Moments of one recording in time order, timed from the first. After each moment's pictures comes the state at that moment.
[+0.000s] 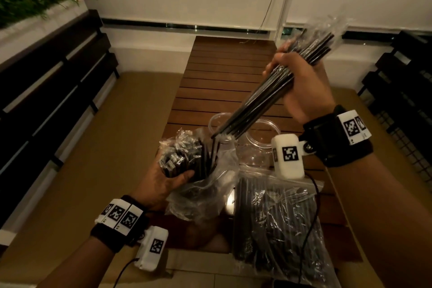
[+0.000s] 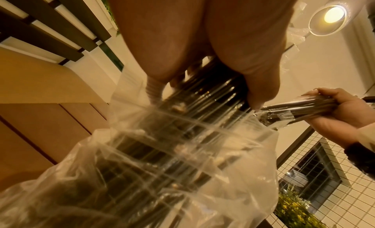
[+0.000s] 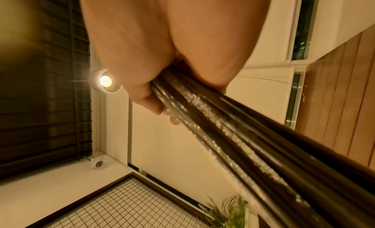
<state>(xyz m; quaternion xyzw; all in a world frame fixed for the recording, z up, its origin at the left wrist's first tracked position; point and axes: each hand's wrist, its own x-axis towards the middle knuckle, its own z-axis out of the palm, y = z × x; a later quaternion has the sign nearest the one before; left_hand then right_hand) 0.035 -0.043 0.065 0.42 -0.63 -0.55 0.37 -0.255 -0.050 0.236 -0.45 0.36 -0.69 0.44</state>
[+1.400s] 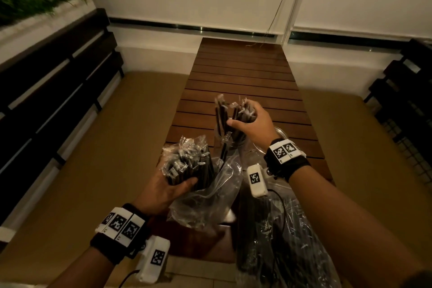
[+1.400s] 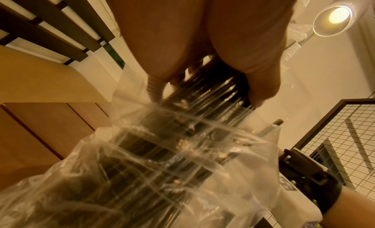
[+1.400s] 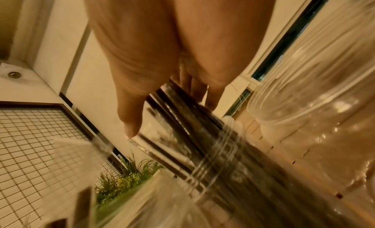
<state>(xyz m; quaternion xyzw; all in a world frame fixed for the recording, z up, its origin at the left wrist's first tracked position) 0.040 -0.042 0.061 0.43 -0.62 -0.53 0.38 -0.237 -0.119 0.099 -0.53 0.63 -0.45 0.34</state>
